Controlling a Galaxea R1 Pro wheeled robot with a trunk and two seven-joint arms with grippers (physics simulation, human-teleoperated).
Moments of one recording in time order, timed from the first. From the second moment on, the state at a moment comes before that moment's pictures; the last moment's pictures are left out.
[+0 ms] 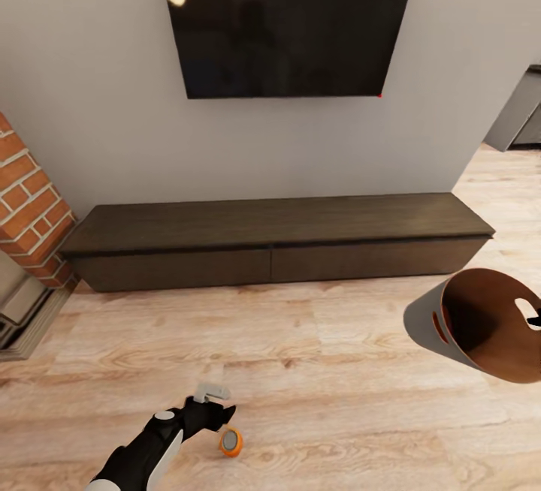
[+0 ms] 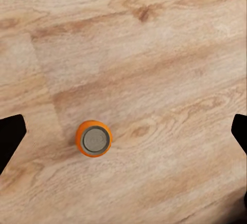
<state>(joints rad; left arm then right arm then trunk) -0.48 0.01 -0.22 -0.56 0.09 0.19 -0.24 -0.65 -0.62 -0.55 -1.19 0.62 0.96 1.13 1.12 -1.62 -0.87</state>
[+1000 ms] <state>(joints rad) -0.48 0.01 -0.21 -0.56 0.10 0.28 -0.23 -0.65 -0.63 -0.42 -1.19 0.67 0.96 1.13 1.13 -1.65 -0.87</state>
